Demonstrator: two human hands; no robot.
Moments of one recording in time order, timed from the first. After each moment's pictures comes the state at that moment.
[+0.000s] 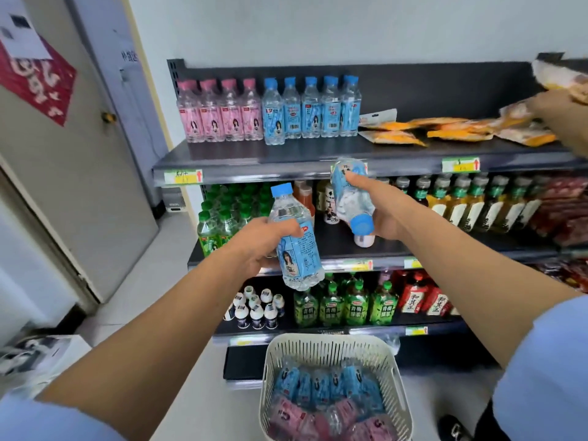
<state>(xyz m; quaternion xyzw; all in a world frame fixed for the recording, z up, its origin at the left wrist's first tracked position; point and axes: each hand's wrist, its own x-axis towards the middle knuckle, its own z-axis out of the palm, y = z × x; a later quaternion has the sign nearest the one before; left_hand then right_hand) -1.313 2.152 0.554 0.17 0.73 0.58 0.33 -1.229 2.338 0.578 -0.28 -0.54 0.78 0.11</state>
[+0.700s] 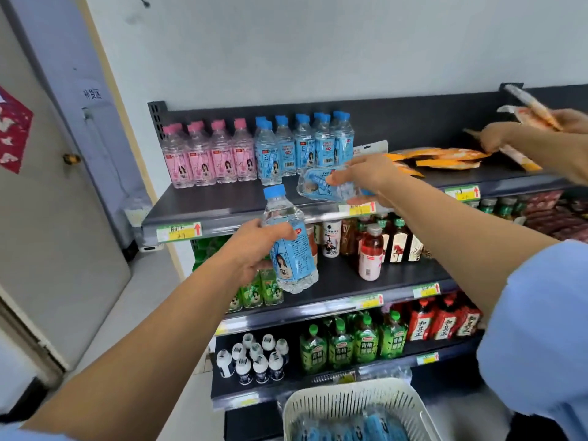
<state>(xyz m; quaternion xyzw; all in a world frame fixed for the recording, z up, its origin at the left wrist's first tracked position) -1.415 2.163 0.599 0.23 0.70 0.59 0.32 -1.329 2.355 0.657 -0.34 -0.73 0.54 0.24</state>
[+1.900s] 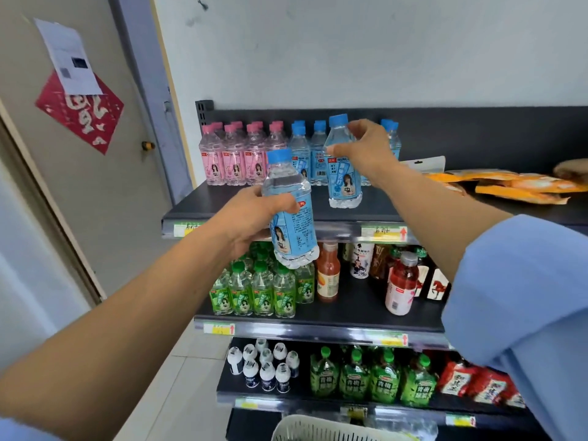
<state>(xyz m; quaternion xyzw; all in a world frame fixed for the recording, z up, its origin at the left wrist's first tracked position) -1.417 2.201 0.649 0.22 0.71 0.63 0.20 -1.421 2.422 0.679 -0.15 -0.80 0.46 0.35</state>
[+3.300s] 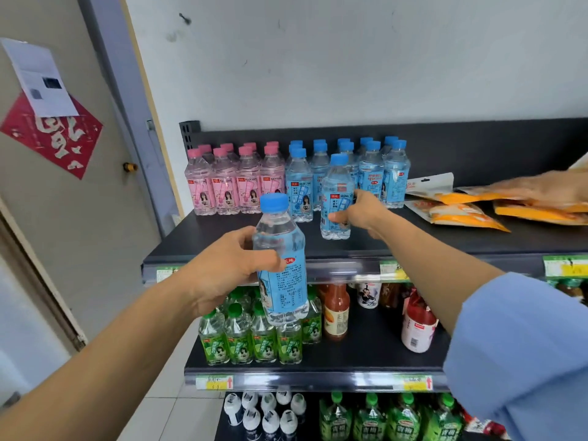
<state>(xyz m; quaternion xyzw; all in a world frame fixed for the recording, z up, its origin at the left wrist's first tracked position) -1.479 2.187 0.641 0.28 0.74 0.56 0.26 -1.495 2.463 0.618 -0.25 -0.80 0.52 0.18</state>
